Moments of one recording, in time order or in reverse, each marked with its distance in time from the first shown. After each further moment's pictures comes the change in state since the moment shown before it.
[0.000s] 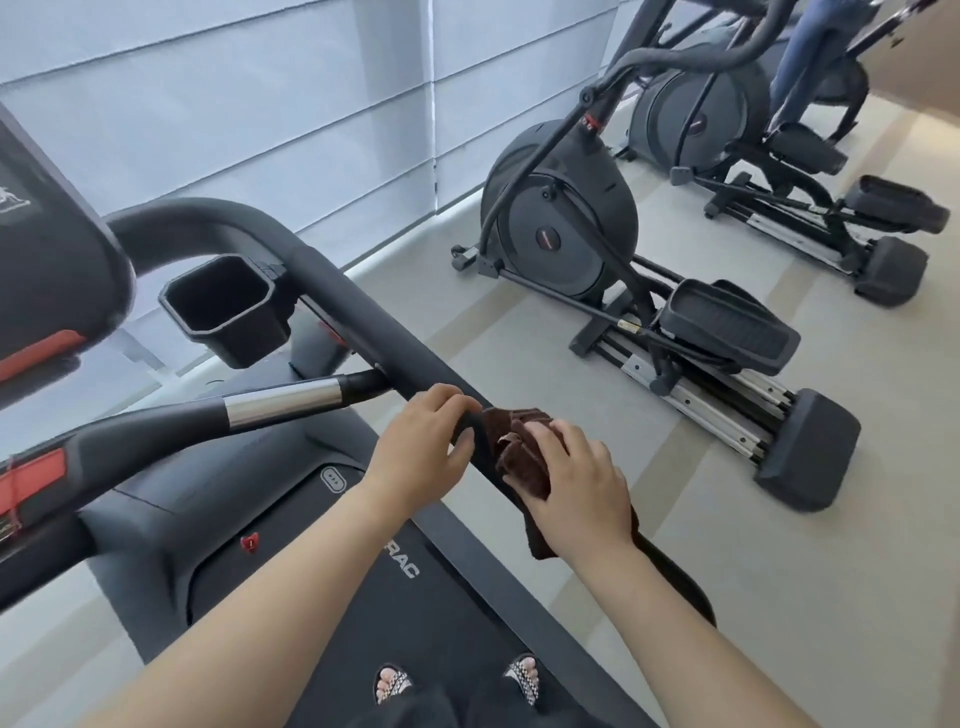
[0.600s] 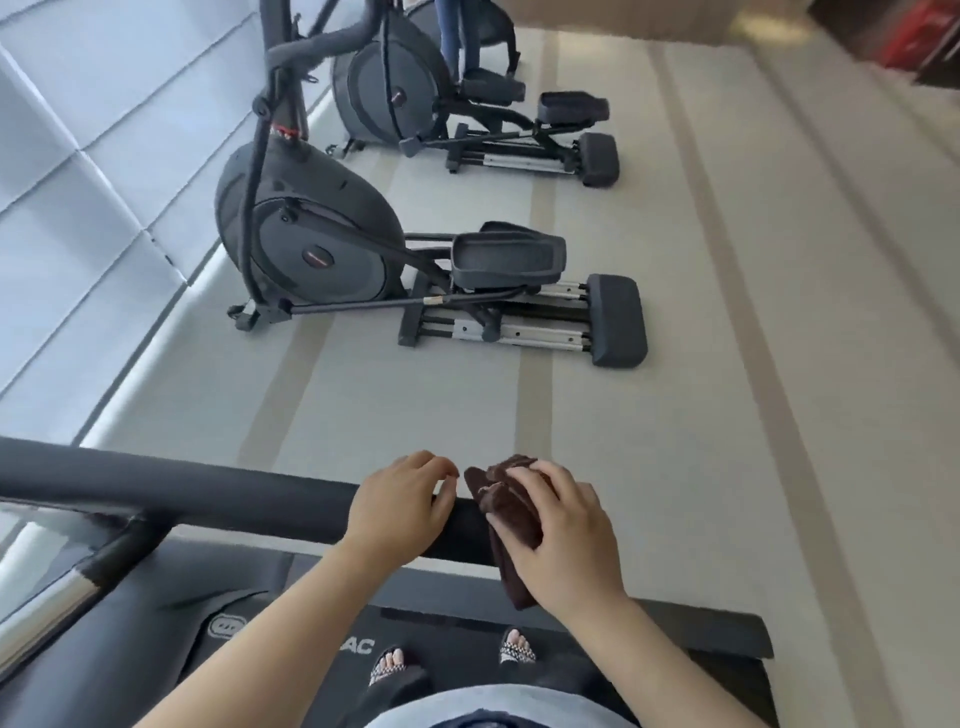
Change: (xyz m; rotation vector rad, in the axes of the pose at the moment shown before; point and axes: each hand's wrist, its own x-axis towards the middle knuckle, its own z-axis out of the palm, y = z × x) left_hand 0.034 0.089 0.104 0.090 -0.413 0.452; right_hand -0.110 0.071 -0.011 0.166 0.300 0.551
